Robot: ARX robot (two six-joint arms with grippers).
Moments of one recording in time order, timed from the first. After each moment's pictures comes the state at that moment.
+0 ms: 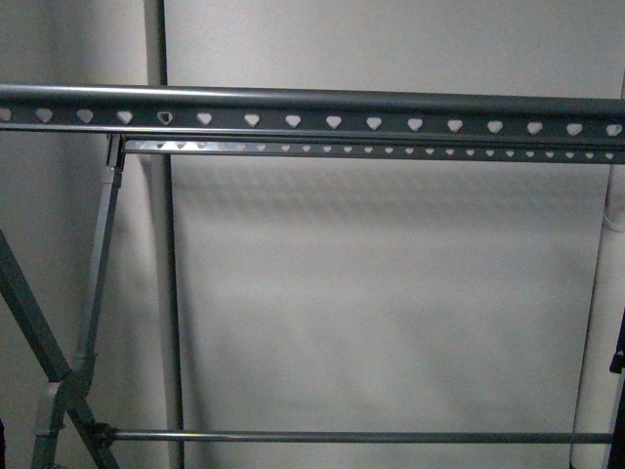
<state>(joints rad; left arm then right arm) 0.00 0.00 0.02 0.00 0.00 0.00 0.00 0.00 0.01 0.00 0.00 0.00</state>
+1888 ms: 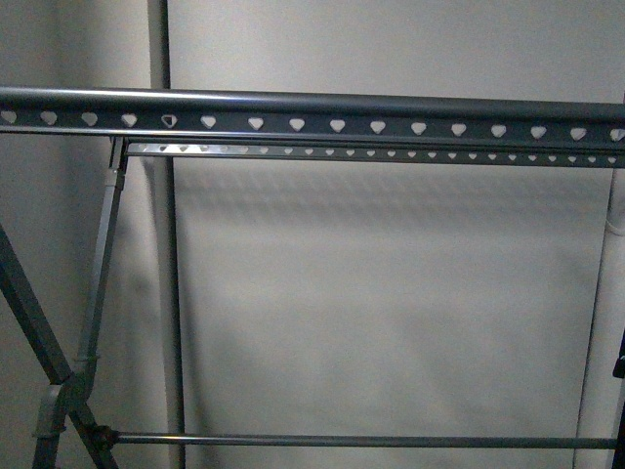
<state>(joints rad) 0.23 1.26 0.72 0.04 0.07 -0.63 0.00 0.00 0.01 0.00 0.00 0.00</state>
